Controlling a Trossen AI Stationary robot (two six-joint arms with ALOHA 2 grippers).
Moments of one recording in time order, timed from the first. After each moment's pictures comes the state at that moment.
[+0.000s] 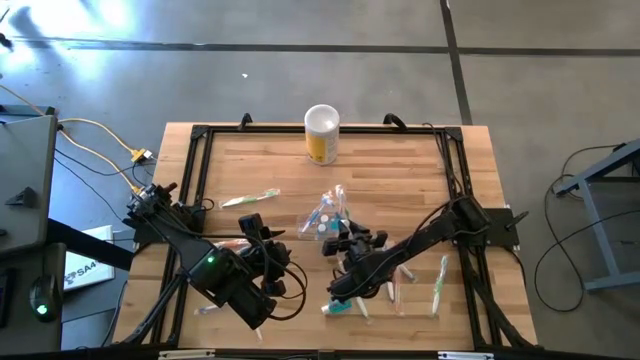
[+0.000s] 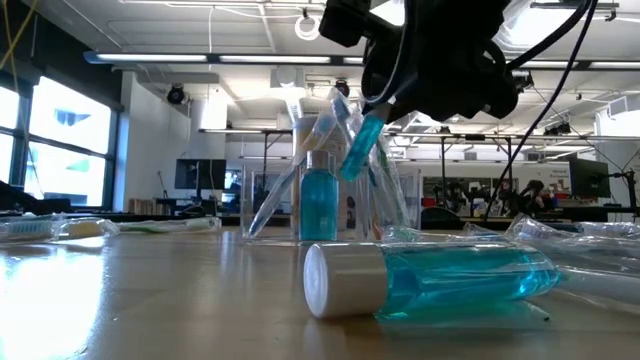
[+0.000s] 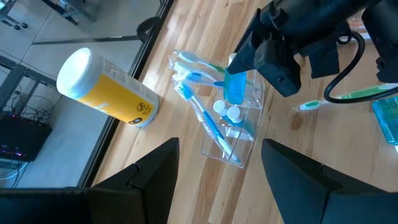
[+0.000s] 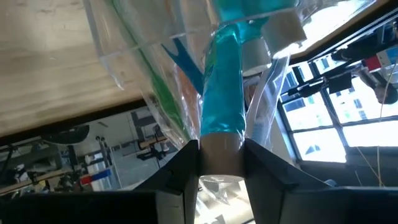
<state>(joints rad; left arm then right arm) -0.68 1.80 2.01 -1.57 -0.91 -0.82 0.47 2.10 1.60 -1.22 1.15 -1.01</state>
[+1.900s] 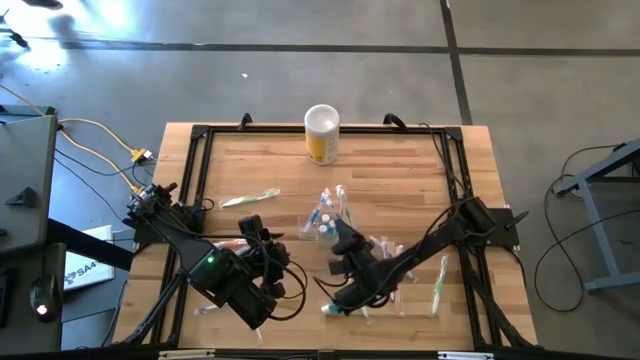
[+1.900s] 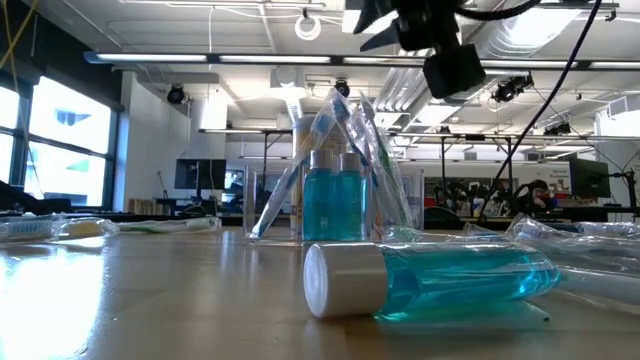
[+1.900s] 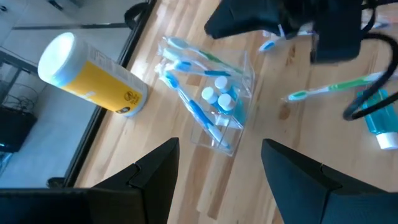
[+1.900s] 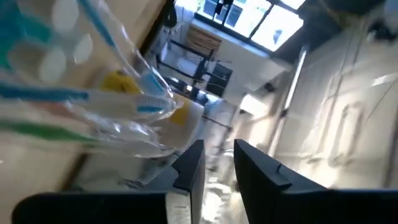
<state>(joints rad) -0.68 1.80 2.01 -1.57 -0.84 -0.85 0.54 2.06 1.60 -1.13 1.50 -0.34</state>
